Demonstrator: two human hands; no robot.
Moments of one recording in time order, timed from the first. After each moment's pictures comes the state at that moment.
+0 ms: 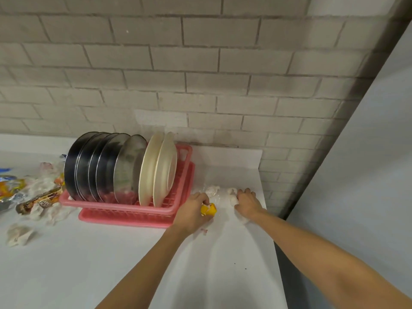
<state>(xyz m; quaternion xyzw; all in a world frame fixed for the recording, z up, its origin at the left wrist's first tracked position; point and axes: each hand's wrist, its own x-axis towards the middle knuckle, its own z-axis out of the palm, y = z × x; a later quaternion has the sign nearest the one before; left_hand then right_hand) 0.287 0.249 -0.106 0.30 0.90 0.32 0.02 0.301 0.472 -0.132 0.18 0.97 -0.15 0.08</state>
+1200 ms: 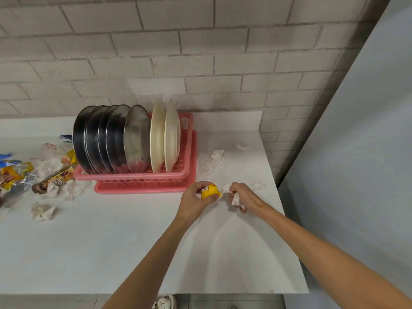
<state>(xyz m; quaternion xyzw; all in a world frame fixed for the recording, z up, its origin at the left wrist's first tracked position) 0.367 0.197 -0.099 0.13 0.78 0.59 0.17 0.419 0.378 -0.097 0.23 0.72 -0.63 0.14</state>
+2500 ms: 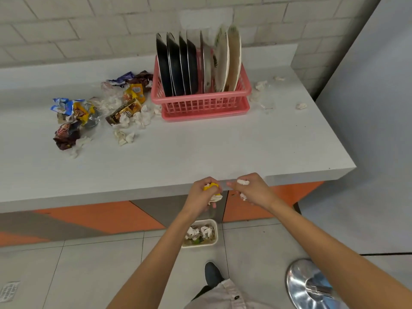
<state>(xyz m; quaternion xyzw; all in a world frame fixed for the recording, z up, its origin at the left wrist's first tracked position) 0.489 -0.122 -0.117 0.09 0.75 0.56 0.36 0.563 0.042 -0.103 0.27 0.77 -0.56 0.09</state>
